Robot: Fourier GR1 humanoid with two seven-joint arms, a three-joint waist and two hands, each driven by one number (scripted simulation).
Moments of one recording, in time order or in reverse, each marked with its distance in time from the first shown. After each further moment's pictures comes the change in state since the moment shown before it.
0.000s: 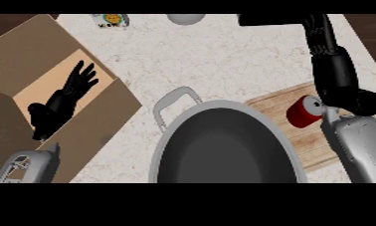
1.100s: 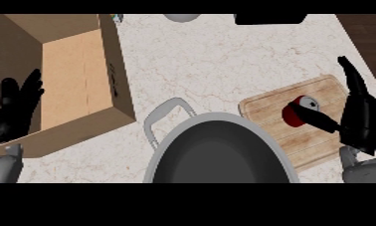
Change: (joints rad) left arm 0.044 0.105 0.122 -0.035 -0.076 0.140 0.389; right arm 0.287 -0.131 0.086 -0.078 0.641 -0.464 0.561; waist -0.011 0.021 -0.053
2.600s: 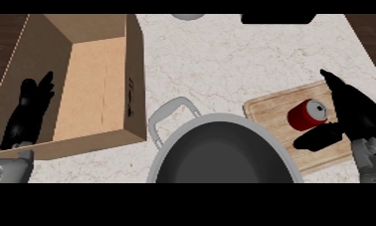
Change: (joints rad) left arm 0.015 -0.051 -0.028 -0.066 -0.082 -0.019 0.080; right arm -0.139 -0.117 0.073 -0.275 -0.106 0.824 0.807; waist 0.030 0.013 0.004
